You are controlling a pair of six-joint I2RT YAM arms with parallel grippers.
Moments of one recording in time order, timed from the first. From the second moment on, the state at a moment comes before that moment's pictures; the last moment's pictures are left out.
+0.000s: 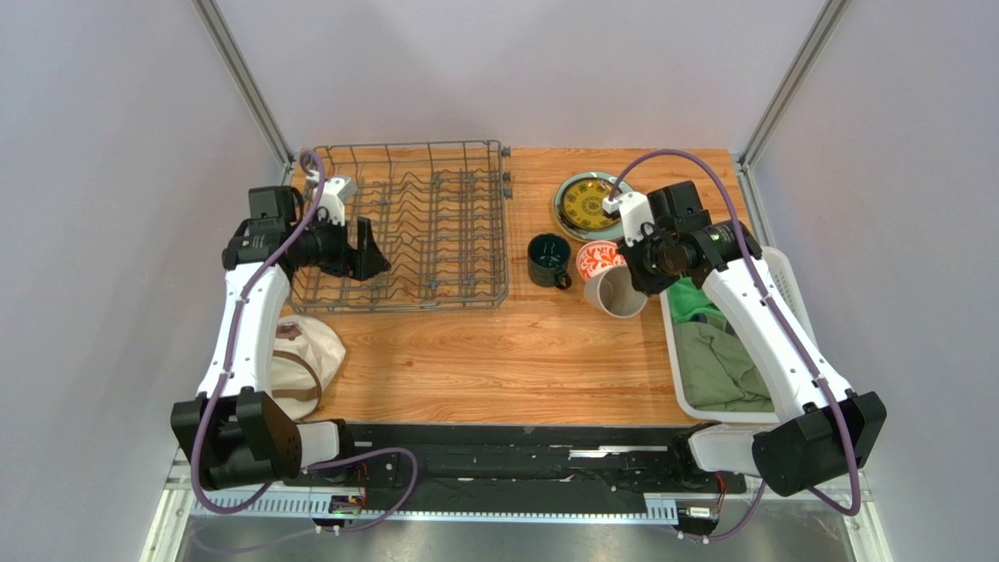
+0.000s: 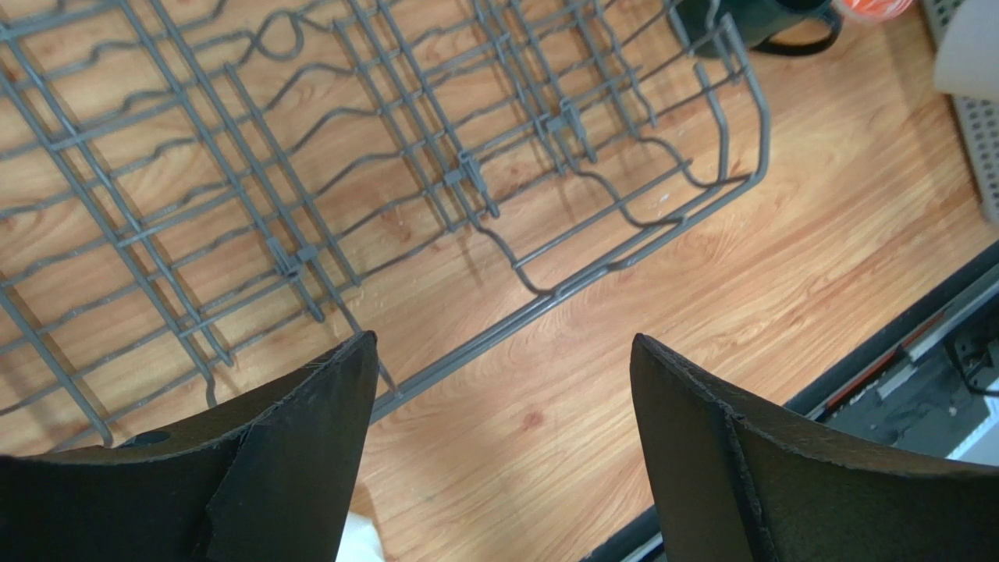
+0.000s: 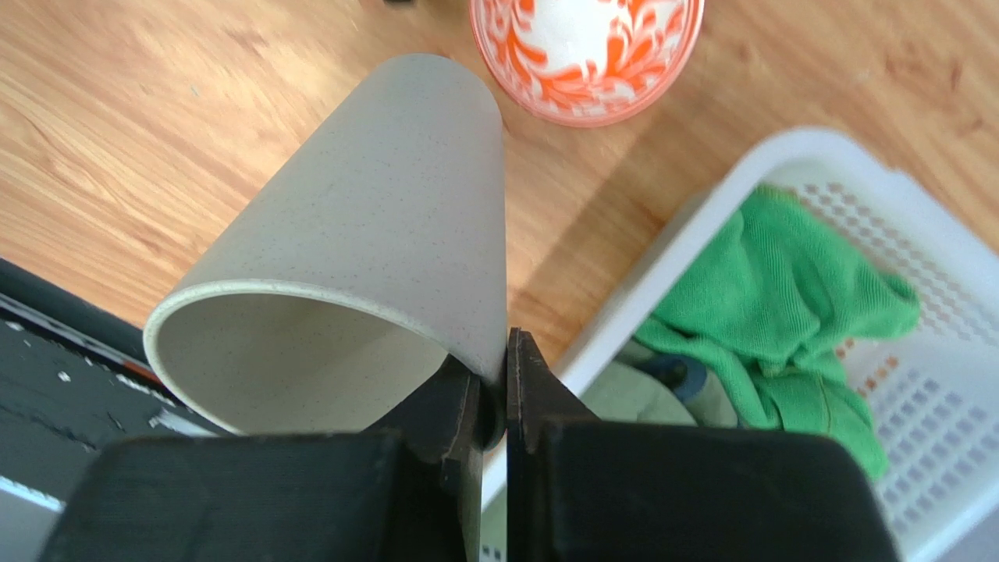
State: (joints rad) left arm 0.14 1.25 1.17 -0.77 0.68 0.22; right arm 0.33 1.29 1.34 -1.03 -0.09 -0.28
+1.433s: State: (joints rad) left arm 0.14 1.34 1.15 -0.83 0.52 0.37; right arm 0.28 1.64 1.35 -1.17 -0.05 -0.43
